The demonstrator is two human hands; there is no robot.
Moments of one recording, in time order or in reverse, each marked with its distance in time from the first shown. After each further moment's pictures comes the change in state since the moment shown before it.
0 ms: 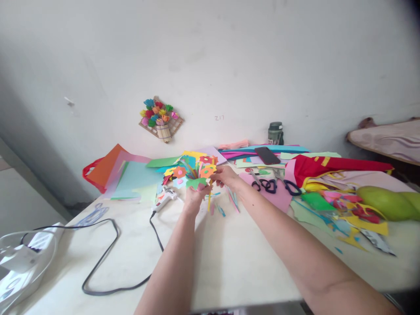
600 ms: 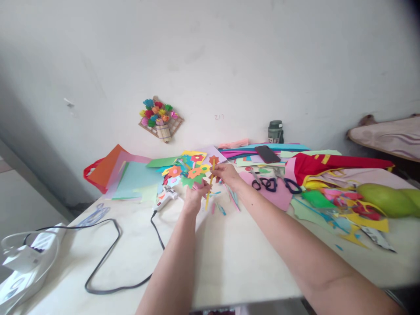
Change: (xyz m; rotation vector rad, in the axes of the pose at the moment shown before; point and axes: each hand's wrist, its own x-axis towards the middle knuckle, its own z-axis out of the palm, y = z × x) left_hand -0.003 0.010 0.002 -0.092 -0.050 -0.048; right_hand 0.004 0.007 -0.002 0.055 0.073 -0.123
